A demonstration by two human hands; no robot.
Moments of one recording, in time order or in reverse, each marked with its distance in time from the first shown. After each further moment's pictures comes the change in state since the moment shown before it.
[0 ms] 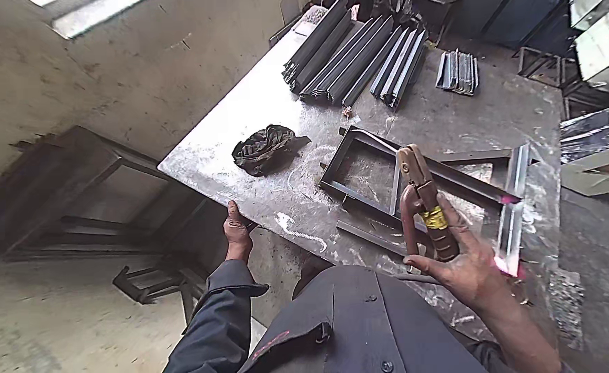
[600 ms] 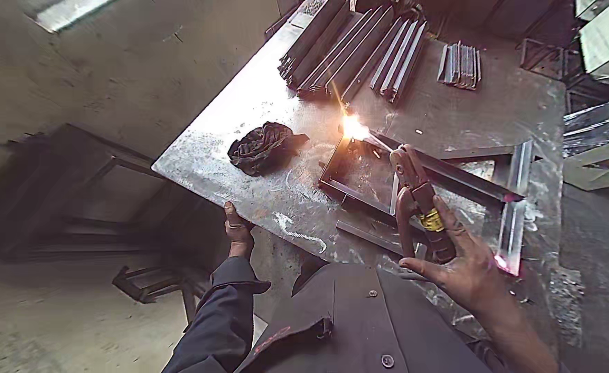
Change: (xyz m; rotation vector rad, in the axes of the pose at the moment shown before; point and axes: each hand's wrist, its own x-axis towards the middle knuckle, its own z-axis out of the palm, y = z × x) left_hand -0.001 -0.003 0.011 -0.046 0.061 -0.055; right_hand 0.001 -0.001 0.005 -0.097 0.008 -0.022
